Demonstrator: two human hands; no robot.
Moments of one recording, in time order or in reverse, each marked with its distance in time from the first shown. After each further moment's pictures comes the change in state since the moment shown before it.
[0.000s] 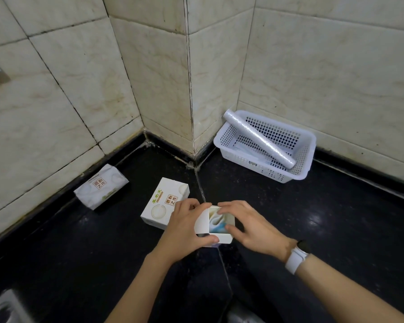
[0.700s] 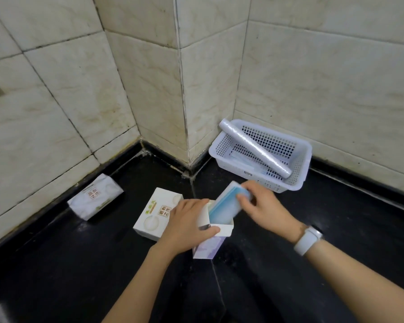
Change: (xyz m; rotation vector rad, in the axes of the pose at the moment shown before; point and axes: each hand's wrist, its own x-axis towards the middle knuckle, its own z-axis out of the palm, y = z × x) left_hand 0.042 0.018 -0.003 0.148 -0.068 -0.093; right_hand 0.023 0.009 -0.064 0.098 0.269 0.104
